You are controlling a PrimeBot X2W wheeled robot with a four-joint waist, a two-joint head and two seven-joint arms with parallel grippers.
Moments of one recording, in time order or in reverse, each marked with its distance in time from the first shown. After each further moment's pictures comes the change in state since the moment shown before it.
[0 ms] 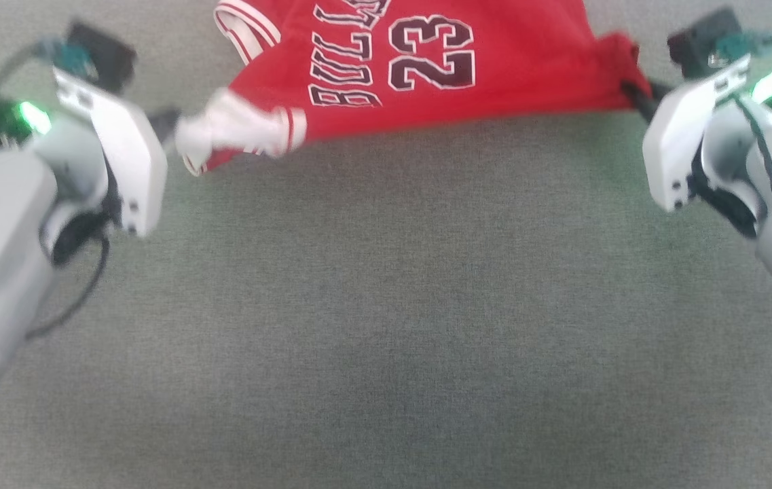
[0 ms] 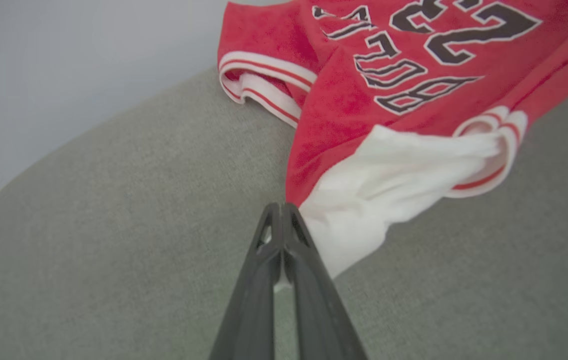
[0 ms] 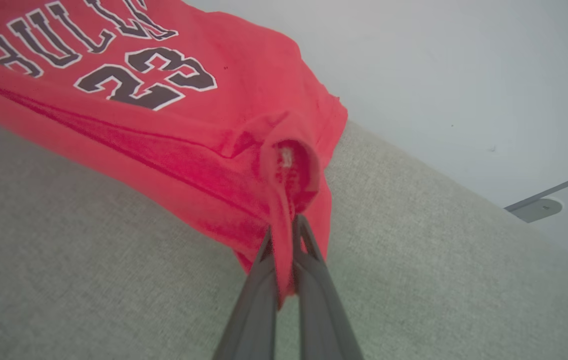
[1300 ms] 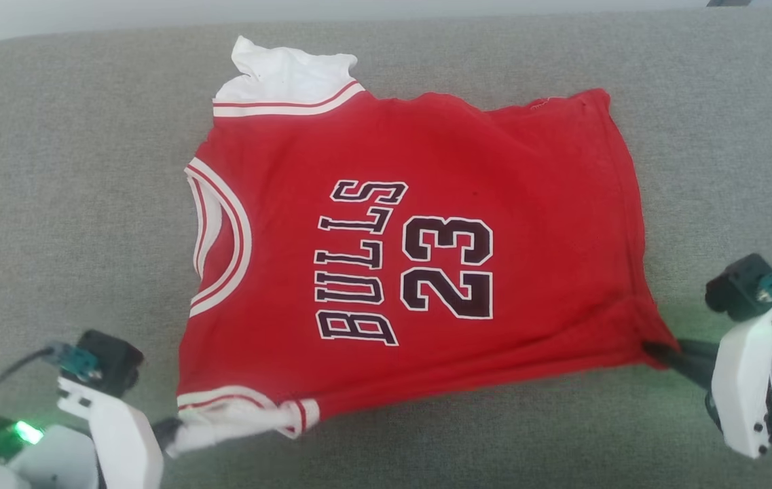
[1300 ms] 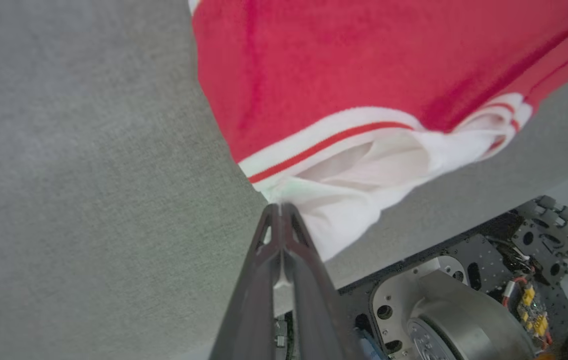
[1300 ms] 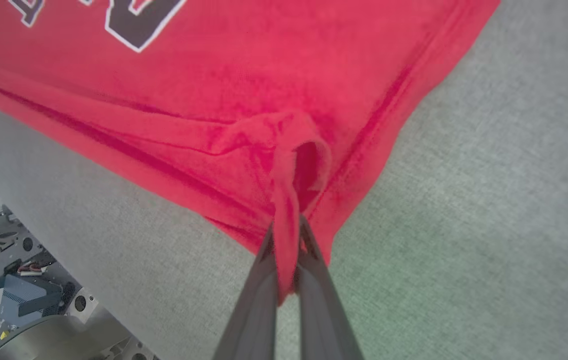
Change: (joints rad) left arm 0.716 0.536 -0.007 -1.083 -0.282 0.564 0.202; right arm 0.754 -0.434 -0.245 -0.876 0.242 0.000 0.389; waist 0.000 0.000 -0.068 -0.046
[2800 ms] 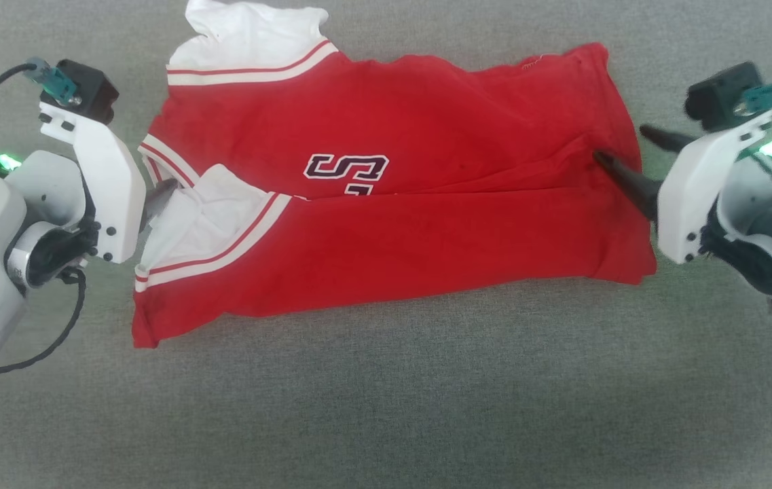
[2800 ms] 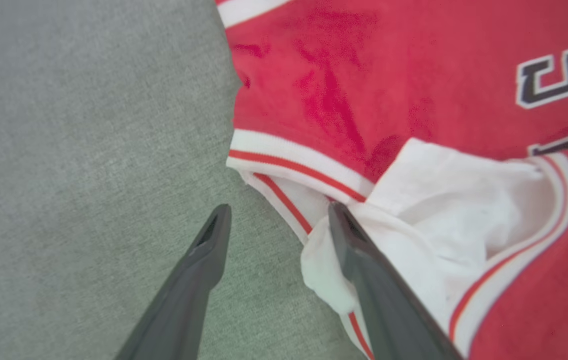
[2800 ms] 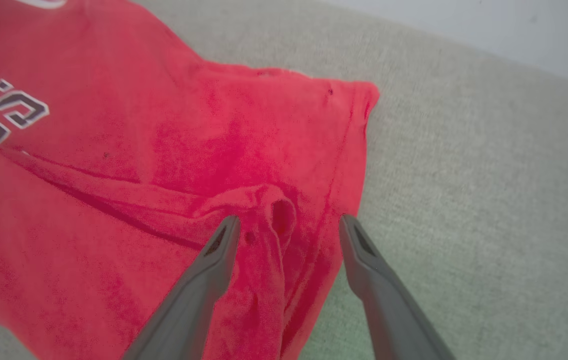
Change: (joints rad) left arm -0.616 -0.426 0.030 0.908 0.176 -0.477 0.092; right arm -0.437 0.345 -0.052 0.430 -0.205 0.000 -0.106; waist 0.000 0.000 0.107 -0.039
